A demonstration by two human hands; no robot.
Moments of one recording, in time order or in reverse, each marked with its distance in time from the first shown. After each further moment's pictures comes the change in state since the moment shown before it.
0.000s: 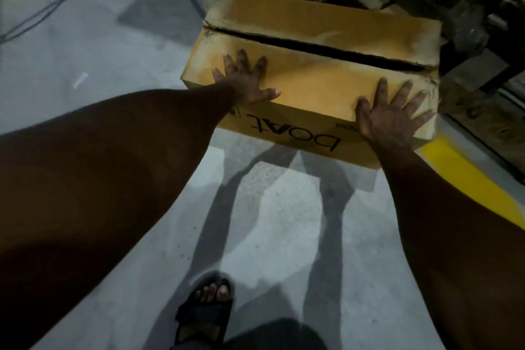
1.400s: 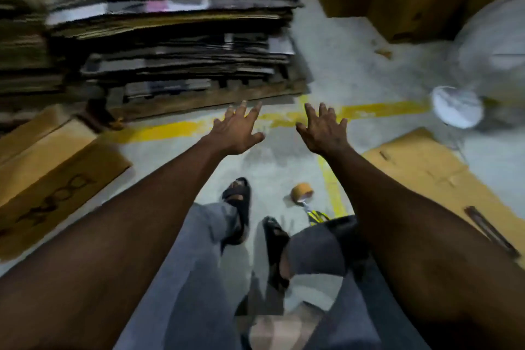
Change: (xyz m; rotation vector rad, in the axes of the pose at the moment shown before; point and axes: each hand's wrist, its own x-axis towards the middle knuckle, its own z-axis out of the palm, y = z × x) left_hand -0.682 0.440 -0.036 0.261 -0.026 1.219; right_hand -0.699 0.406 -0.309 0.074 0.160 0.753
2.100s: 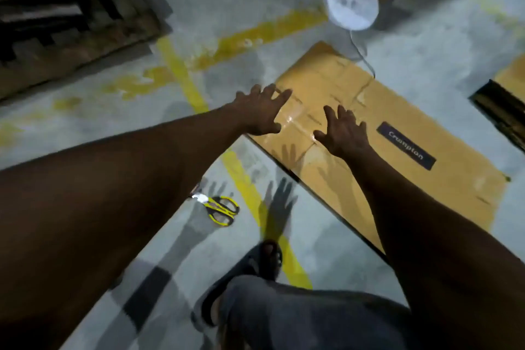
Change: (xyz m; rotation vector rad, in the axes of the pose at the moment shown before) left_hand 0.248 0.361 0.246 0.311 -0.252 0.611; right_hand -0.018 0.454 0.181 -0.034 -0.184 0.426
